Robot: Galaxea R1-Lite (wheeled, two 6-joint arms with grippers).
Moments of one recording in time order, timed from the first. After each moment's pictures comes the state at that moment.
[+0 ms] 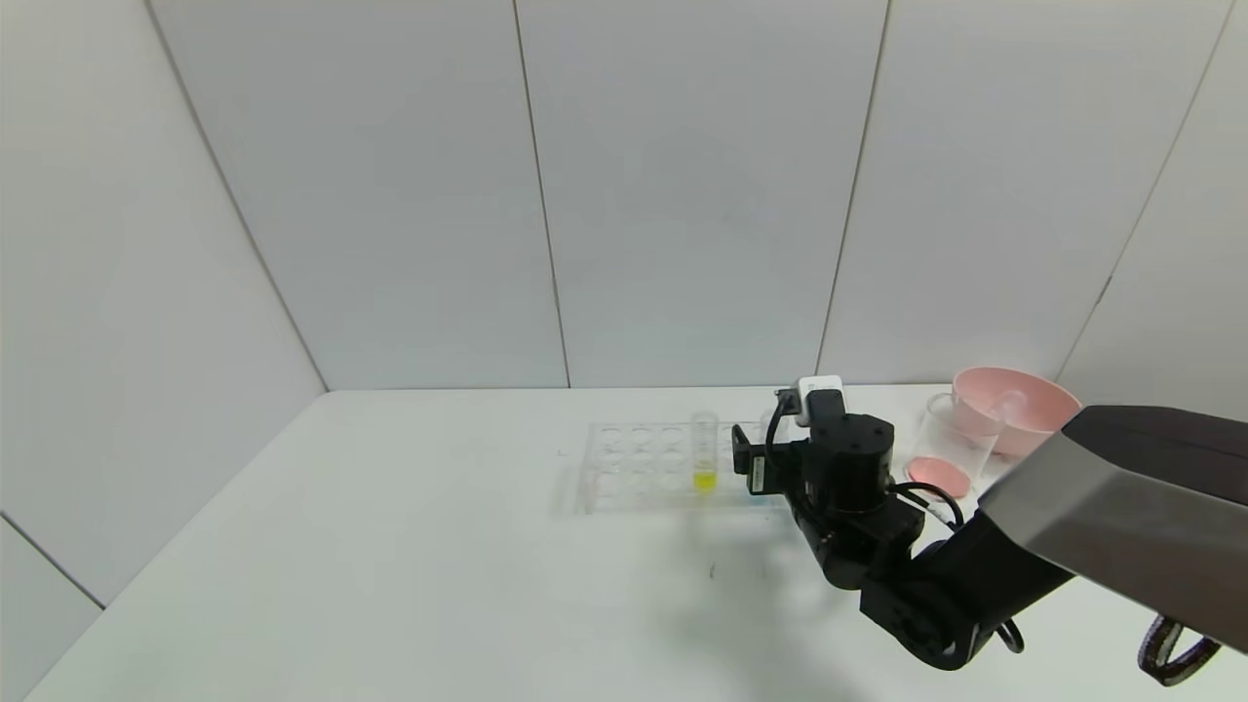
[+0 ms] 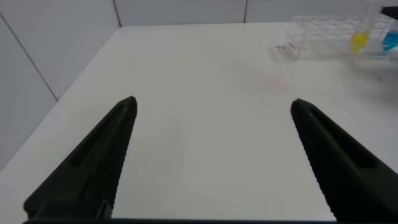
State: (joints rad) left arm 0.00 0.00 0.00 0.00 0.00 0.00; right arm 0.58 2.27 -0.95 -1.18 -0.51 0.09
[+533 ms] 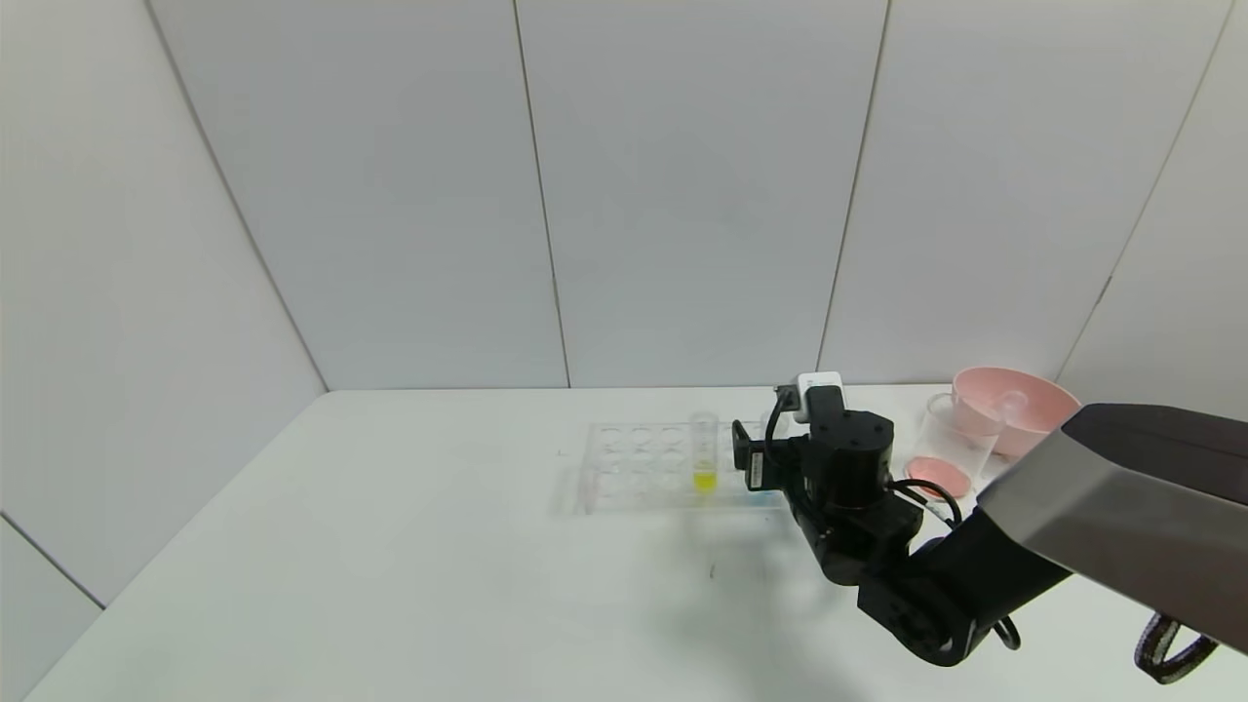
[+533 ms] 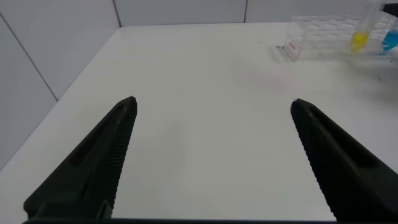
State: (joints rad) left arm 0.00 0.00 0.00 0.00 0.00 0.00; right arm 0.58 2.27 -0.97 -1.18 -0.50 0.08
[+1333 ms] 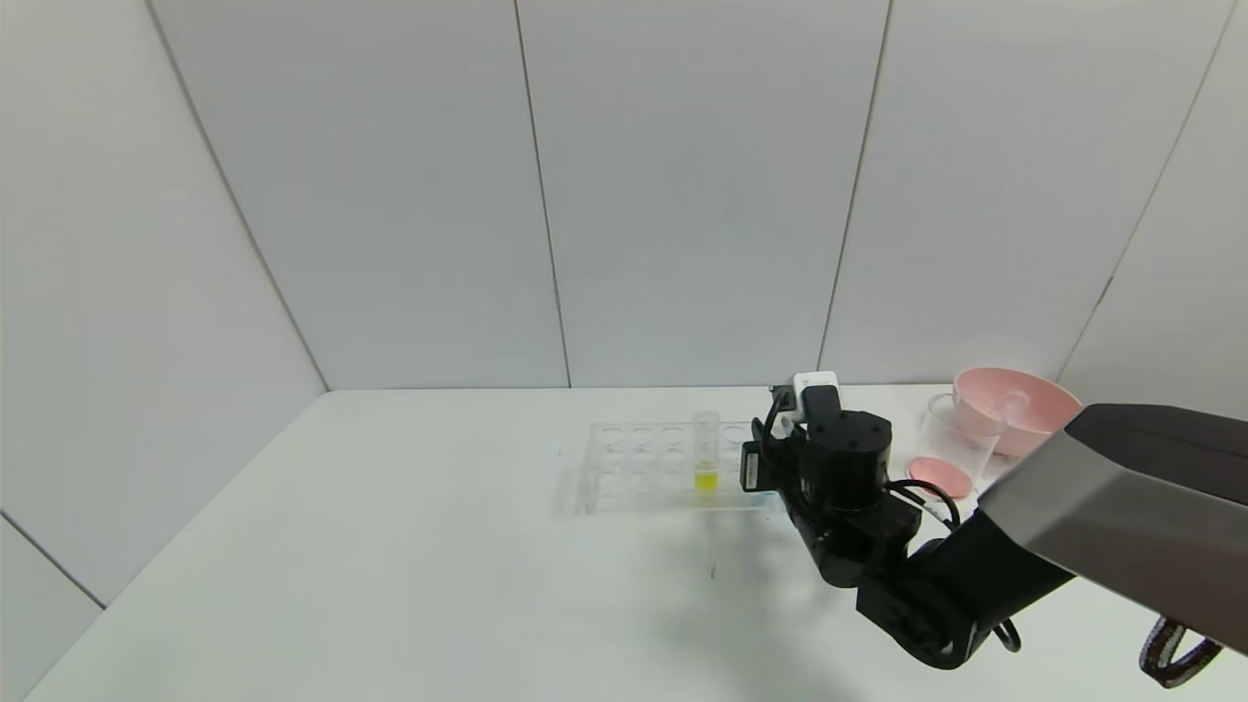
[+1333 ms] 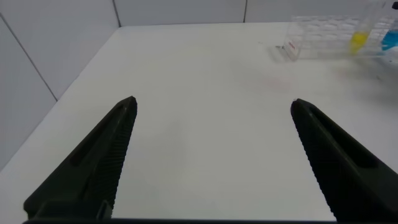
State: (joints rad) left arm 0.00 0.00 0.00 0.00 0.00 0.00; right arm 0.58 2.26 -0.96 -1.18 -0.50 0.08
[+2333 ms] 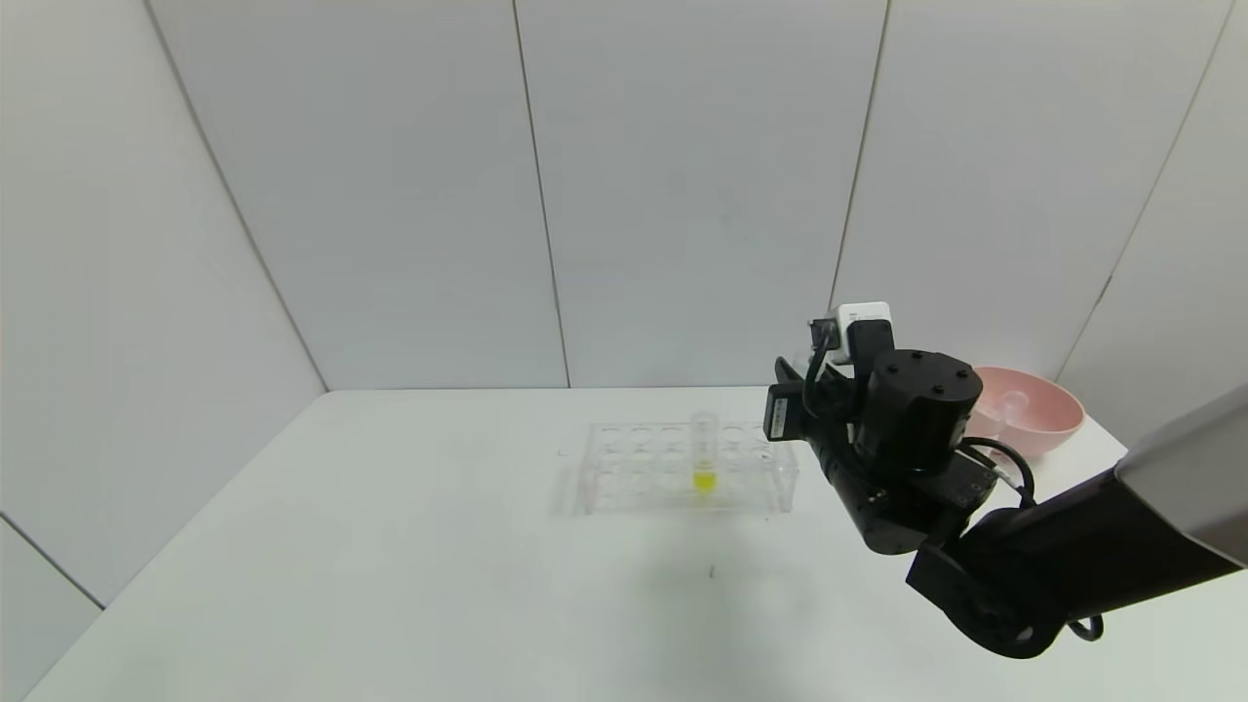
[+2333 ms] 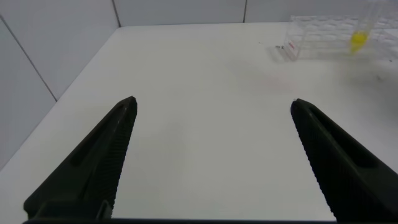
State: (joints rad) left arm 0.00 0.00 0.00 0.00 0.00 0.00; right arm 0.60 2.07 -0.93 -1.18 -0.50 0.01
